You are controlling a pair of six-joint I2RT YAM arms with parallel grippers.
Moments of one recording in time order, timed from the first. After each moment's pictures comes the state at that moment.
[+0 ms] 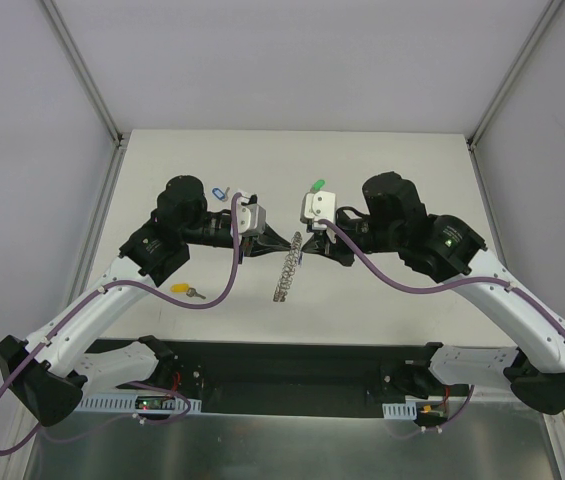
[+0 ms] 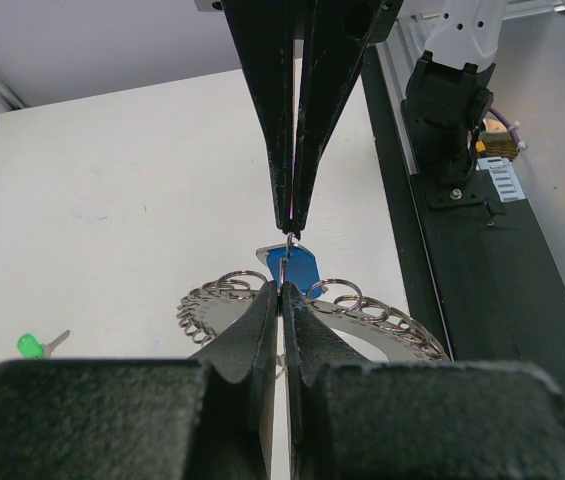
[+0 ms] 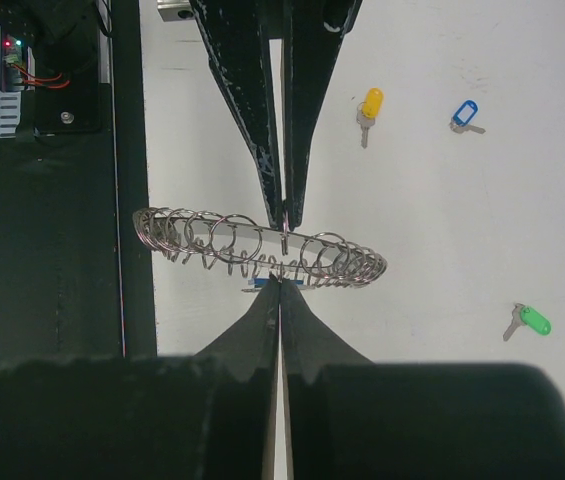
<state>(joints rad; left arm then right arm) -0.64 1.05 1.05 -0.21 0.96 0.33 0.88 1.16 1.43 -0.80 -0.43 -0.47</state>
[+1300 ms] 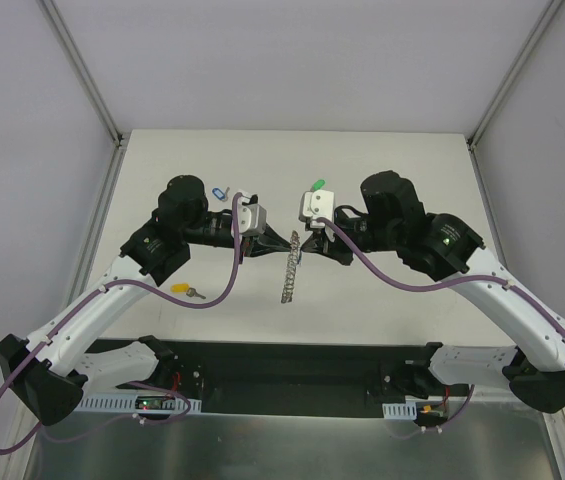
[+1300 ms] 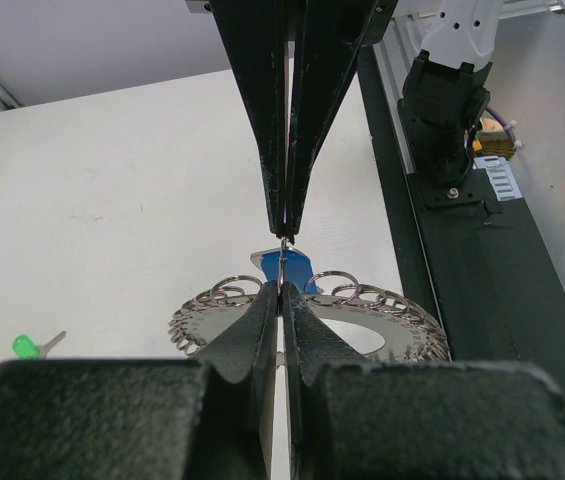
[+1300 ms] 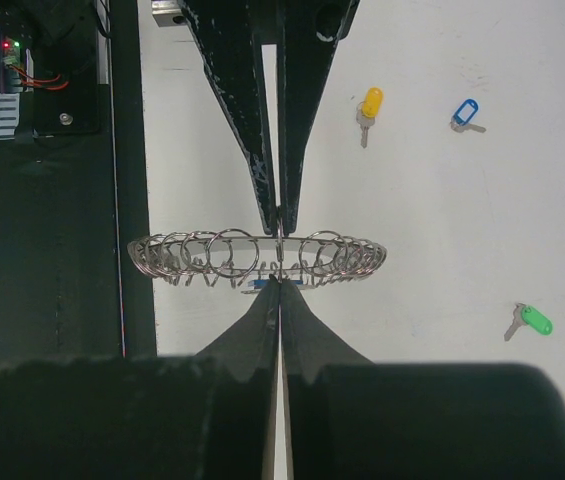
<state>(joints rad) -0.64 1.06 1.05 -0.21 0.97 0.33 0.88 1.18 1.43 -0.80 -0.43 -0.46</state>
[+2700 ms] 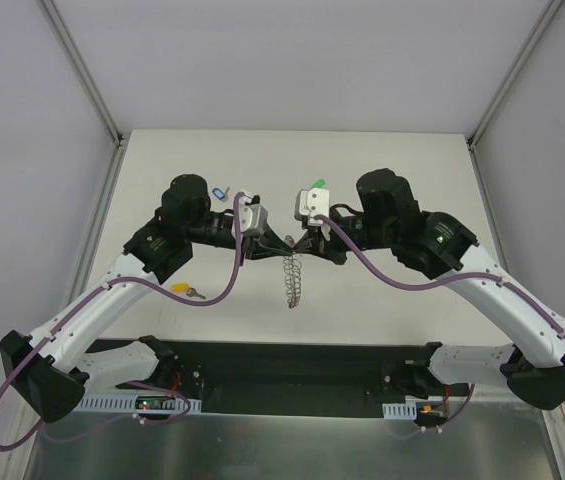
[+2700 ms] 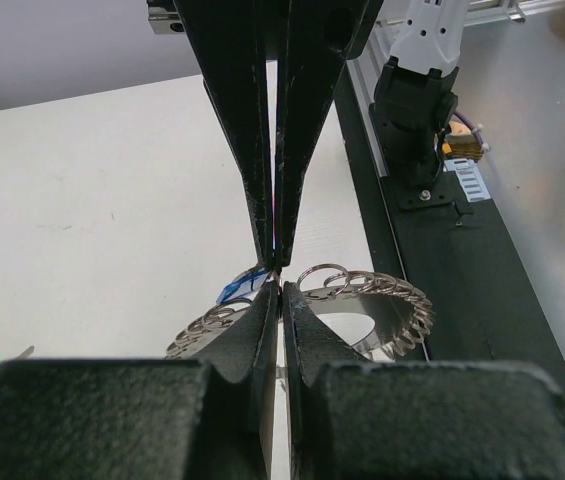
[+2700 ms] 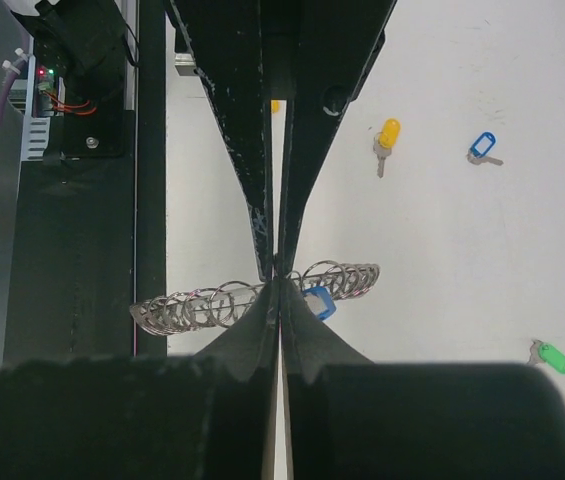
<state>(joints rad) -0.64 1.08 1.05 -0.20 1.03 0.30 0.89 1.20 1.43 -0.75 -0.49 -0.44</state>
